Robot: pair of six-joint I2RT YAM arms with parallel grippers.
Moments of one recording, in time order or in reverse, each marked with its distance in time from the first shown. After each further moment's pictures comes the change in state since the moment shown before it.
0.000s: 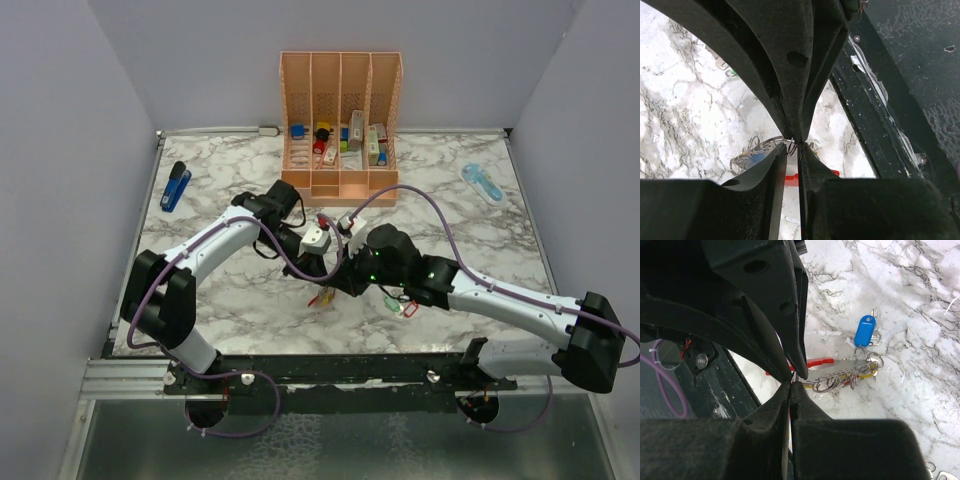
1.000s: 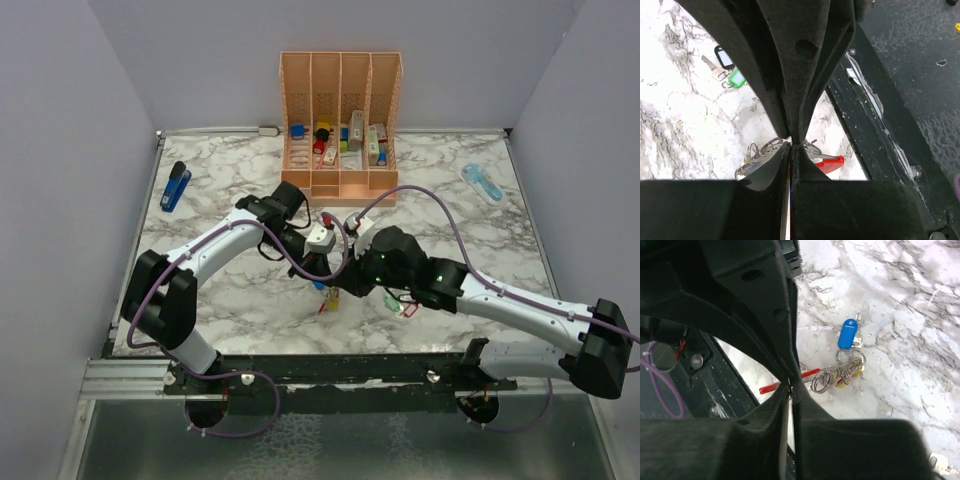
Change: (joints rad) left arm -0.023 0.000 -0.021 0.076 0.023 -0.097; right arm 0.004 -0.048 0.000 -0.053 0.064 0.007
